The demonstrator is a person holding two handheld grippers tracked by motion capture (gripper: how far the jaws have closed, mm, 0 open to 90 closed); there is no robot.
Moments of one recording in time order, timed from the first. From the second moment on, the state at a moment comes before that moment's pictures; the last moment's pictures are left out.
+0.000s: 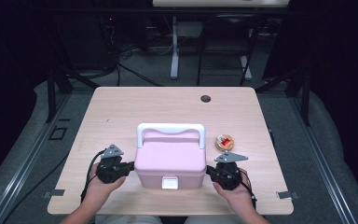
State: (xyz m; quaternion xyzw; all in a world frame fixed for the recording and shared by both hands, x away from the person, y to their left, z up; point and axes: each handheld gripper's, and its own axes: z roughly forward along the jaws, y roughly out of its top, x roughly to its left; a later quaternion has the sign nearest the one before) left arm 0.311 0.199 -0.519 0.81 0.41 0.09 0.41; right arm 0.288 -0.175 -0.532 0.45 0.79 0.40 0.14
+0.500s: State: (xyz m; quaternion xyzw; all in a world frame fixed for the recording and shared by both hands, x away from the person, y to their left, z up) left arm 0.317 0.214 -0.508 0.82 0.40 0.07 0.40; right arm 0.293 -0.185 -0.524 0.43 0.81 0.38 0.14
